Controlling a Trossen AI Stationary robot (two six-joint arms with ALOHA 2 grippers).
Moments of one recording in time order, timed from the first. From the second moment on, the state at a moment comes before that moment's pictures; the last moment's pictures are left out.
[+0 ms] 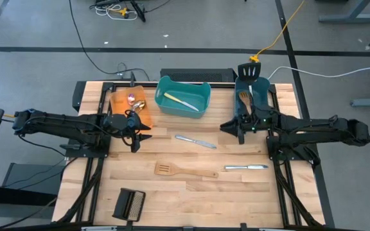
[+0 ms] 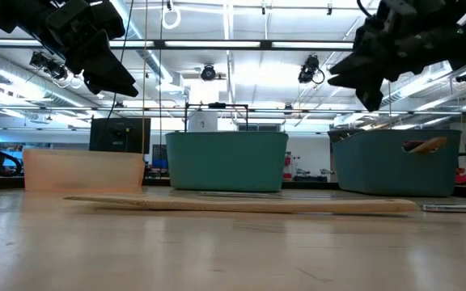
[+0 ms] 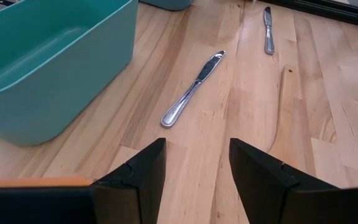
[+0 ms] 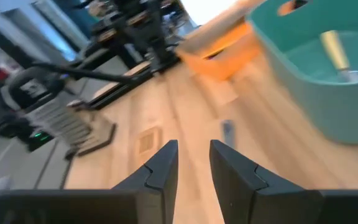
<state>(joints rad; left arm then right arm) -0.01 0.78 0.51 -0.28 -0.17 -0.25 -0.22 0.82 0.38 0.16 -0.23 0.46</state>
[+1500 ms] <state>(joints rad) -0.01 0.78 0.51 -0.28 -0.17 -0.28 0.48 1.26 0.63 0.46 0.02 0.48</state>
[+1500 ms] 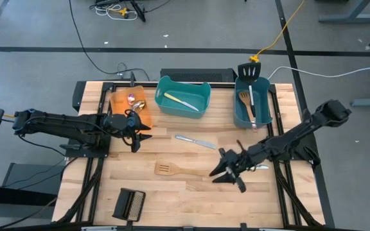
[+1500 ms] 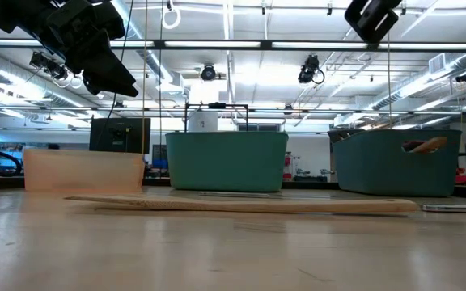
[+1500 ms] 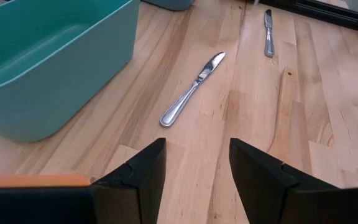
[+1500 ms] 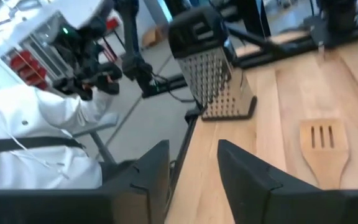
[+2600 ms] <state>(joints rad) -0.01 0.78 0.51 -0.28 -0.17 -0.28 0.47 1.56 1.00 -0.33 0.24 0.60</state>
